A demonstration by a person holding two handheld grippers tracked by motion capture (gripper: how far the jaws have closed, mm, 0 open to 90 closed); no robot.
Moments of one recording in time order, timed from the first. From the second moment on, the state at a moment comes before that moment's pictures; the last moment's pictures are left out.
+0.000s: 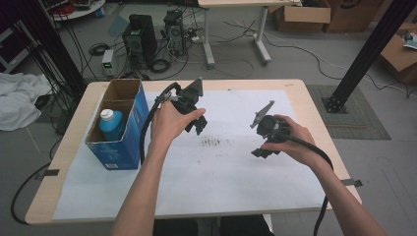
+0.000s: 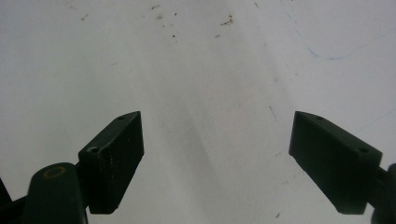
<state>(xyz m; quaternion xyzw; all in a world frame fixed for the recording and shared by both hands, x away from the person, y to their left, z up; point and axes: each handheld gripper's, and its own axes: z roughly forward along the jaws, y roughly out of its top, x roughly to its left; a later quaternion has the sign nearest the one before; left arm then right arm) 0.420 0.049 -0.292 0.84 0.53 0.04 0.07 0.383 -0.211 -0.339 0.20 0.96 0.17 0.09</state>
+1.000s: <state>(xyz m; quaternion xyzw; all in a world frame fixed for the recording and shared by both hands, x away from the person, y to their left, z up) 0.417 0.045 -0.310 0.85 0.52 0.04 0.07 0.385 -0.214 -0.342 0.21 0.96 0.17 0.08</state>
